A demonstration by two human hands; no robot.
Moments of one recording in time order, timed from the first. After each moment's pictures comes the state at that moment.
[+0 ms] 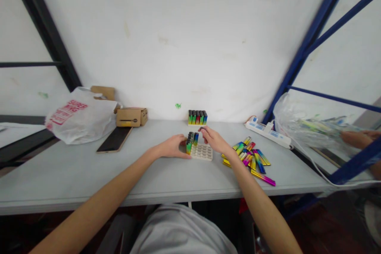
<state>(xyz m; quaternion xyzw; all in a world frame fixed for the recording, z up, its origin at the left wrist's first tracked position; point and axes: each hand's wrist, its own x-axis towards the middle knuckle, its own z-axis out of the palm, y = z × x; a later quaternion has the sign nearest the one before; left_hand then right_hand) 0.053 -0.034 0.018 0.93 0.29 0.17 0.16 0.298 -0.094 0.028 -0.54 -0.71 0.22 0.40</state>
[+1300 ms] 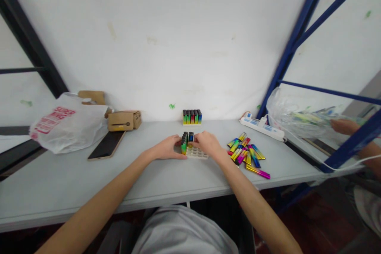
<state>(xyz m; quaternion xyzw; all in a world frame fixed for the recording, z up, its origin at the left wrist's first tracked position) 0.051 -0.032 0.016 0.93 0.30 0.16 0.17 0.281 -0.097 0.028 -0.61 -0.77 0.00 0.17</state>
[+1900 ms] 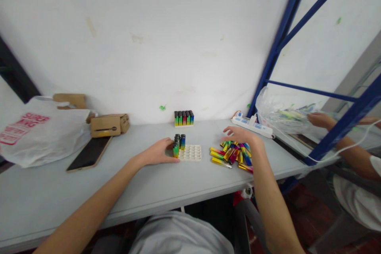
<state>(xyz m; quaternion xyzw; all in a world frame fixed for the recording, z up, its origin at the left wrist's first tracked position) 0.051 -0.030 0.016 0.93 0.29 0.16 0.17 0.457 -0.129 0.057 -0.75 -0.63 0.17 0.11</state>
